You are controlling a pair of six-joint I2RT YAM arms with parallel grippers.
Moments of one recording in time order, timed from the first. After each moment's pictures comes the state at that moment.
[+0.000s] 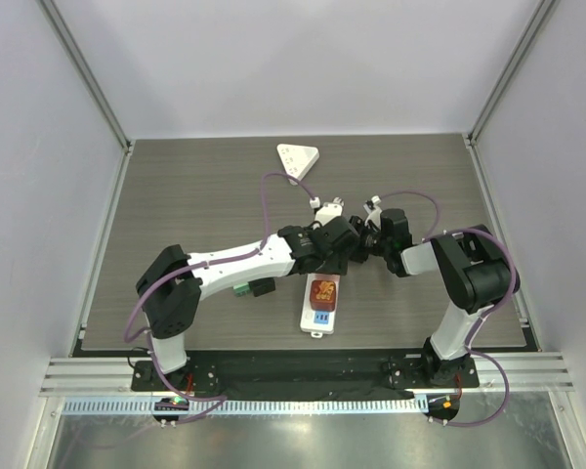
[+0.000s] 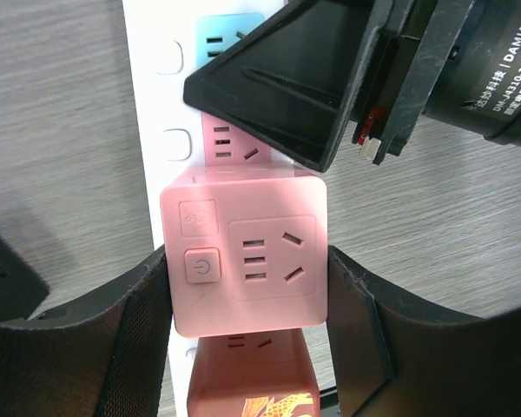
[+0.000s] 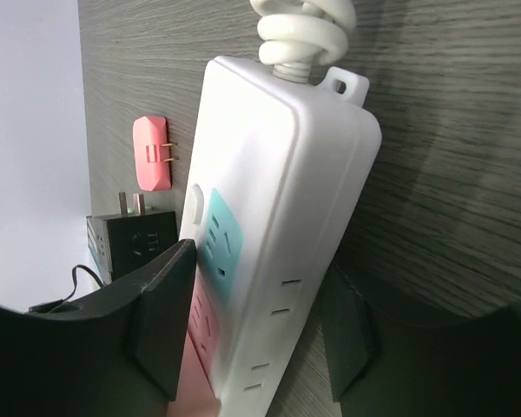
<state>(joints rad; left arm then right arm) -1.06 1.82 1.44 -0.61 -0.36 -0.79 0.29 1.76 0.59 0.61 -0.62 0.76</state>
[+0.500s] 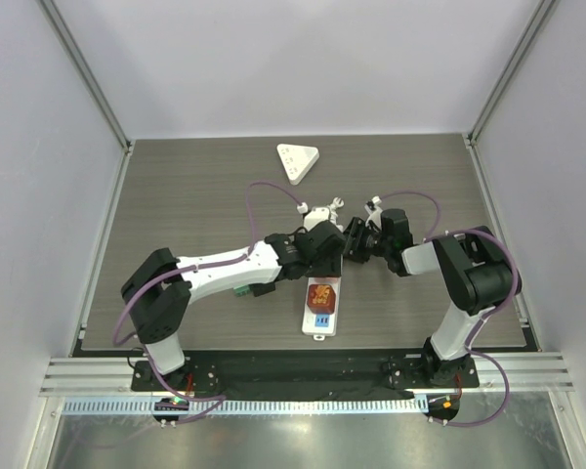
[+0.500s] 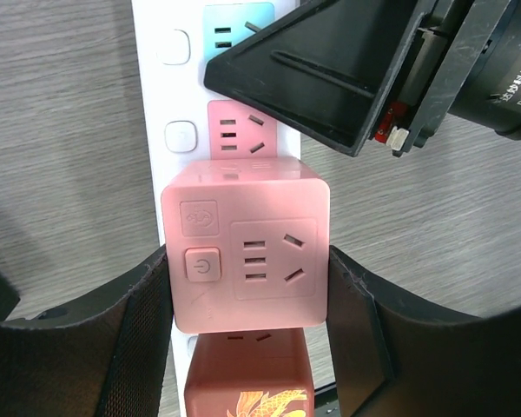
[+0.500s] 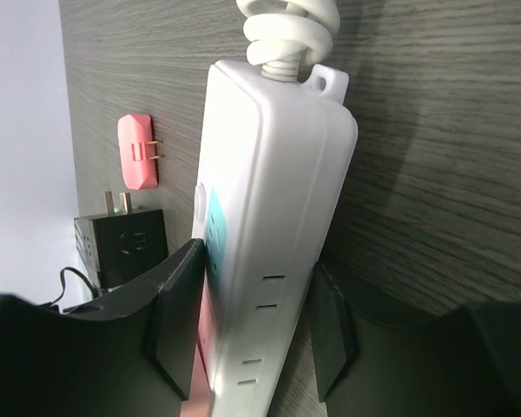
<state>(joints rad) -1.03 1.75 1.28 -0.45 -0.30 -0.84 0.28 1.75 0.60 0.56 -0.60 0.74</state>
